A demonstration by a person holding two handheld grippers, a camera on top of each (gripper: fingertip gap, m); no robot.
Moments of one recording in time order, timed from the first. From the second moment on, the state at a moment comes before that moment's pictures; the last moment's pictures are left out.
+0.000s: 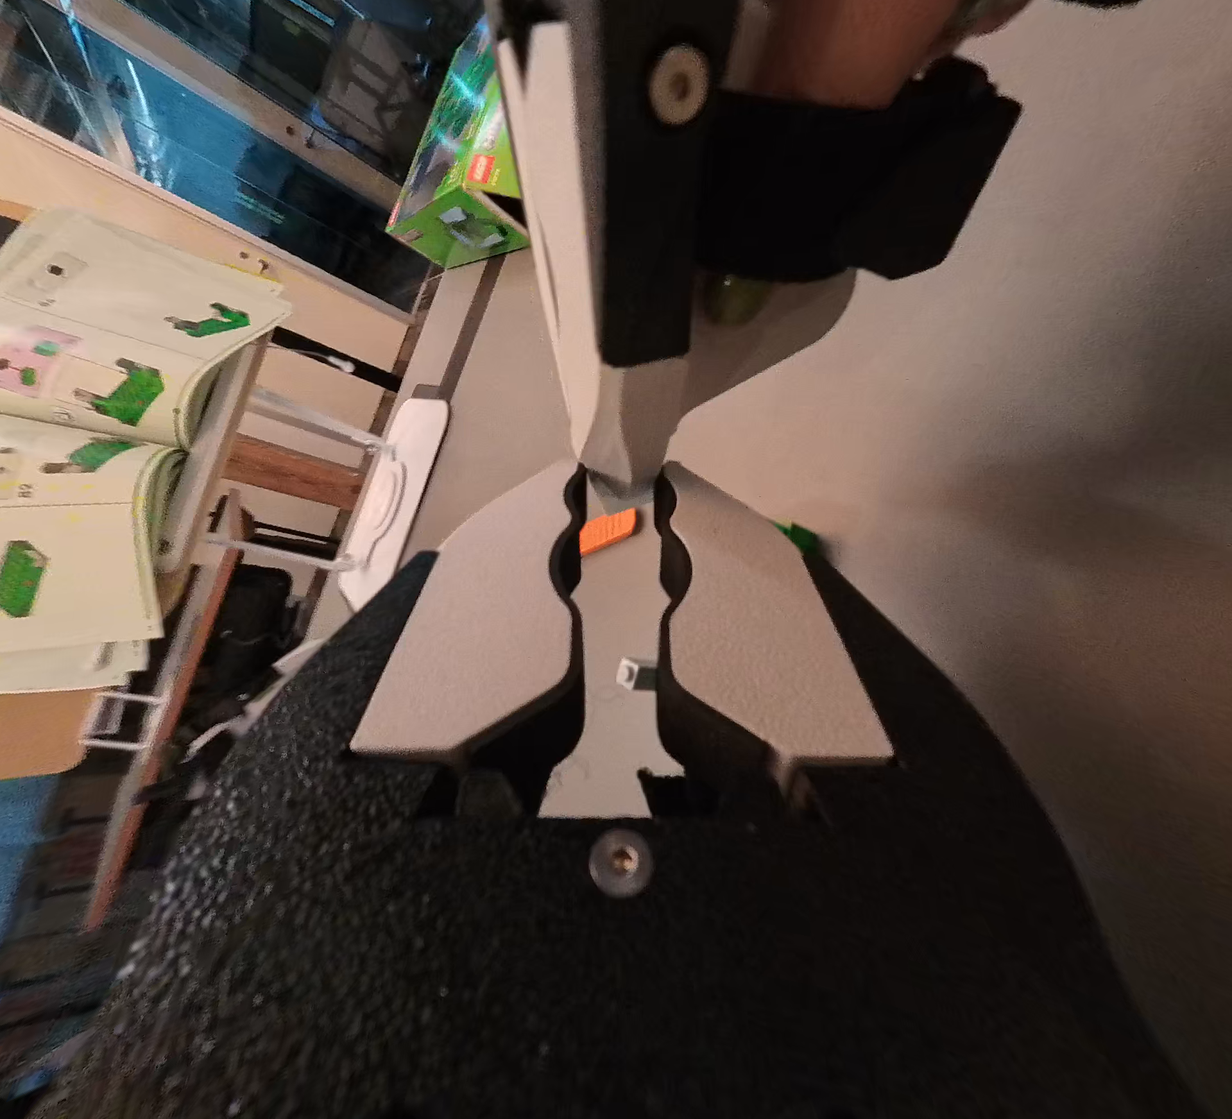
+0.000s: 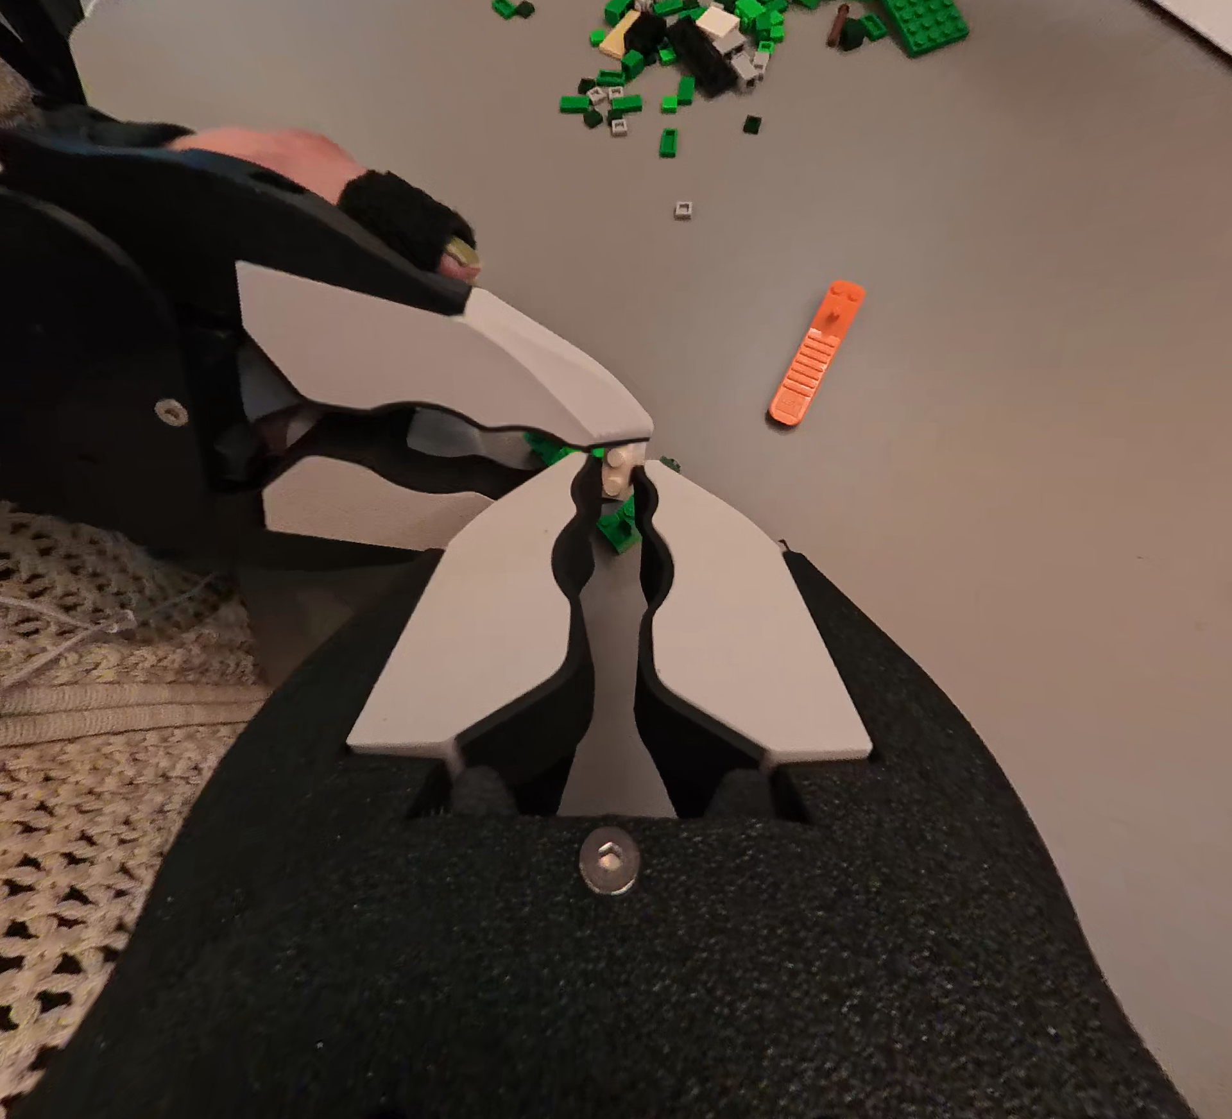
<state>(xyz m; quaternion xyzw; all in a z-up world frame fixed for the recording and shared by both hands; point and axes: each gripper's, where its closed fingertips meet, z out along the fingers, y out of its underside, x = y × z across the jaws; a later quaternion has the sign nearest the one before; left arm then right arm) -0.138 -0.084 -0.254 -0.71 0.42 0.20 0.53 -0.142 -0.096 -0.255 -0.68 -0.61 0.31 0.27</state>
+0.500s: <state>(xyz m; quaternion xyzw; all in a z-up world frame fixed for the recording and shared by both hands) -0.153 -0.132 -0.324 -0.84 0.35 -0.19 0.36 -0.111 -0.099 -0.273 -0.66 -0.63 0.30 0.28</state>
